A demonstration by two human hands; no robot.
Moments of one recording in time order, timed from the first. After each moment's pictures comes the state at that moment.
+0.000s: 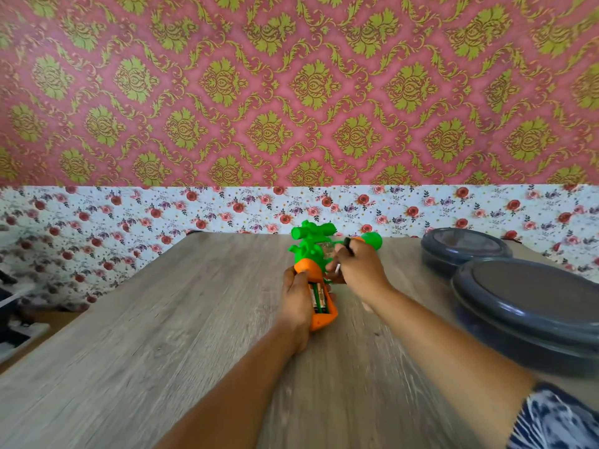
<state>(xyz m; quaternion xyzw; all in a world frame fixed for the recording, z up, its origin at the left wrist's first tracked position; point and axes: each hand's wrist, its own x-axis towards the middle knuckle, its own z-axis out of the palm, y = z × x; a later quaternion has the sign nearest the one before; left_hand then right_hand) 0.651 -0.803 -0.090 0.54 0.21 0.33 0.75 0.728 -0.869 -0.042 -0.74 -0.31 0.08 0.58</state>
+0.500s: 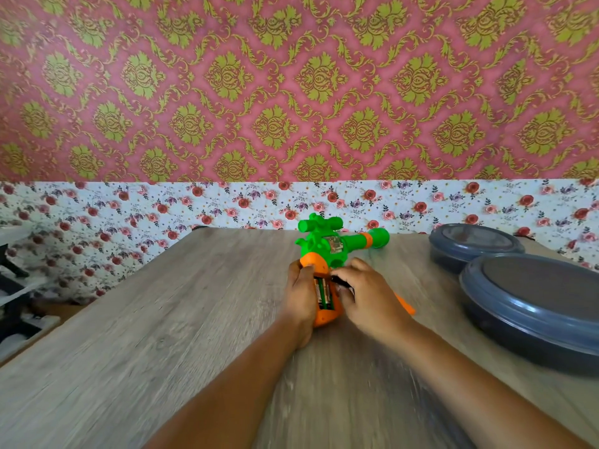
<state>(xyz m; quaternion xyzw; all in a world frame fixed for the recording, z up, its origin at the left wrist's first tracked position) 0.652 -0.804 -0.094 0.56 0.22 0.33 0.73 0.715 -0.902 -0.075 -0.76 -0.54 -0.12 0.34</state>
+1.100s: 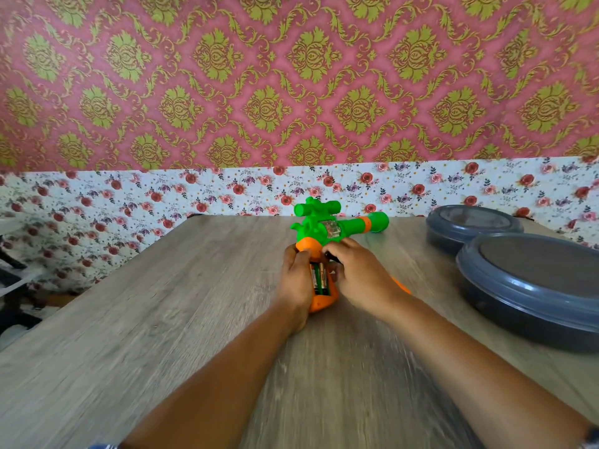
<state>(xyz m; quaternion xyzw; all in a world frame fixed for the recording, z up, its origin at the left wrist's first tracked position) 0.652 -0.809 -0.092 0.56 0.21 0.34 0.72 0.715 -0.897 -0.062 -0.79 -0.53 -0.08 0.30</state>
